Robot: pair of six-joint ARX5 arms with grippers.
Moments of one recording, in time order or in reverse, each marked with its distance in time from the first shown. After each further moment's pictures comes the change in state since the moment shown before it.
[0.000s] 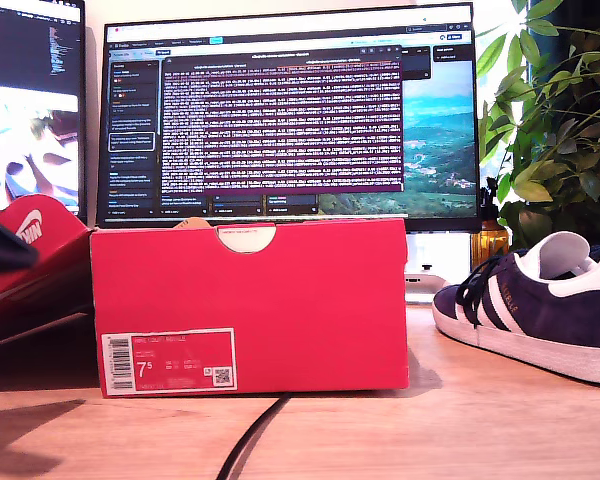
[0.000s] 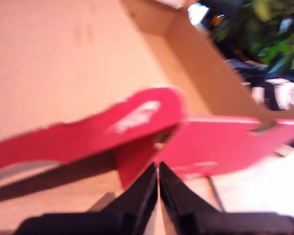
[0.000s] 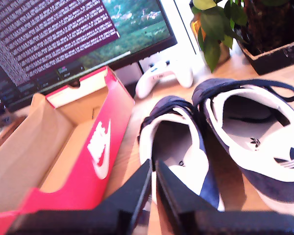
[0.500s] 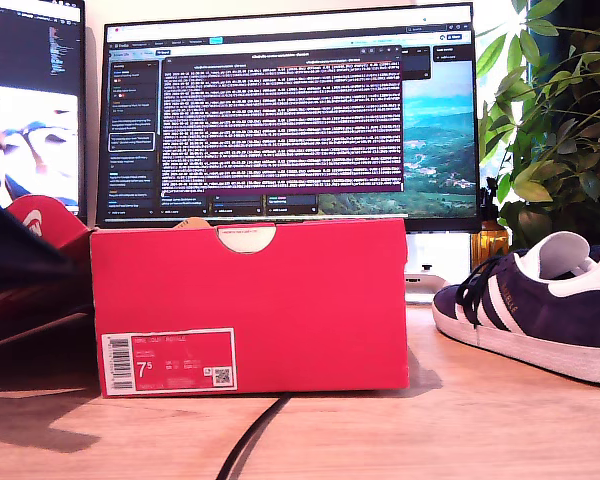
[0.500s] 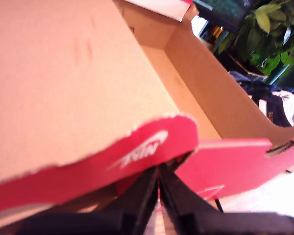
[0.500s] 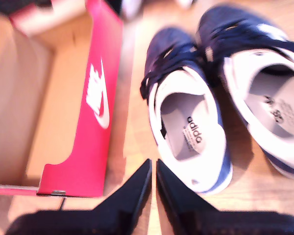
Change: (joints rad) left arm 0.000 0.259 0.000 0.299 0.000 0.000; right arm 0.064 0.704 0.517 -0.295 -0.045 -0.106
